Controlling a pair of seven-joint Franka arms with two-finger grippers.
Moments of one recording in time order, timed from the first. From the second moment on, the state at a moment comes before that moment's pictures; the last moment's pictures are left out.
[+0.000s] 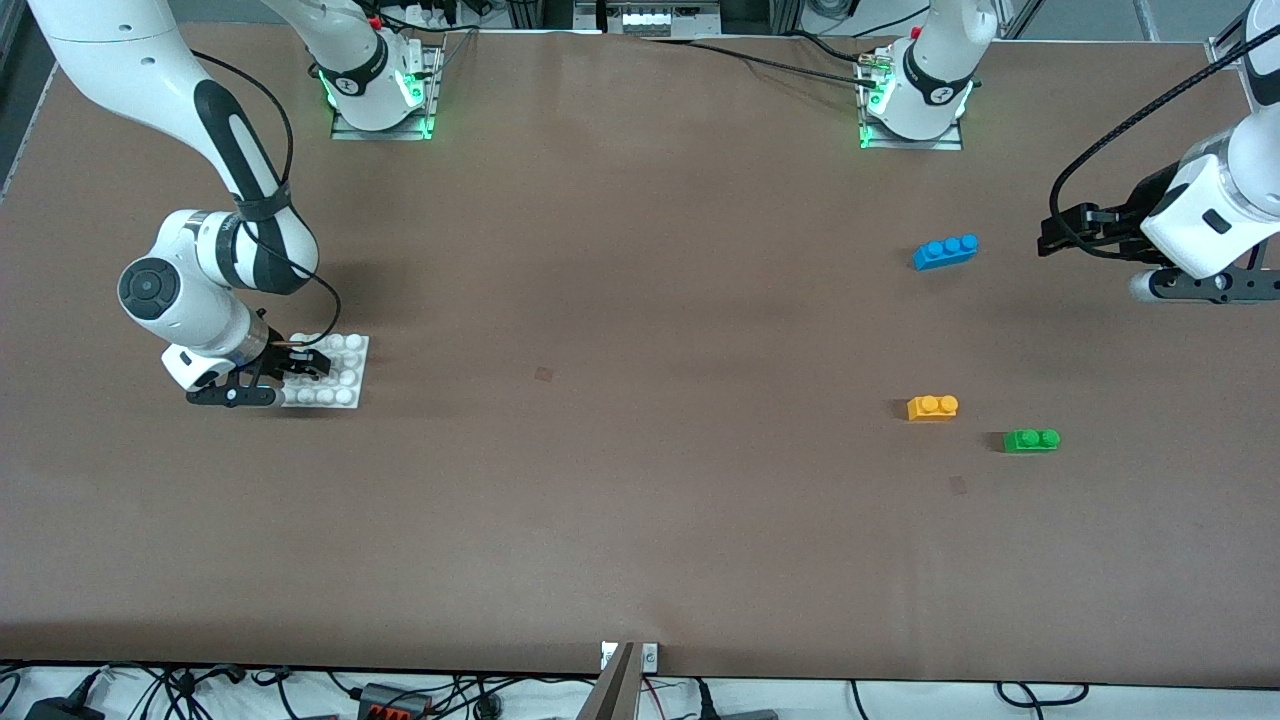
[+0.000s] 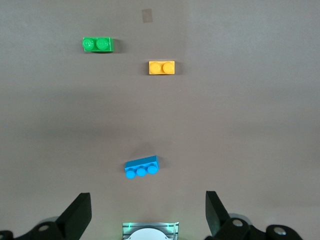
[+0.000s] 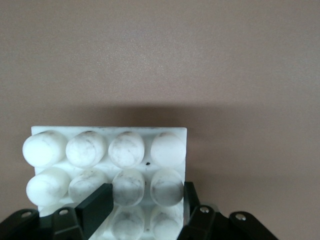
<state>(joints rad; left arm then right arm) 0.02 0.06 -0.05 -1.61 -0.04 1.47 -0.05 0.07 0.45 -0.13 -2.14 0.01 2.59 -0.06</state>
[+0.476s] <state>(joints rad) 0.02 0.06 -0.05 -1.61 -0.04 1.47 -0.05 0.08 0.45 -0.07 -2.14 0.01 2.59 -0.06</state>
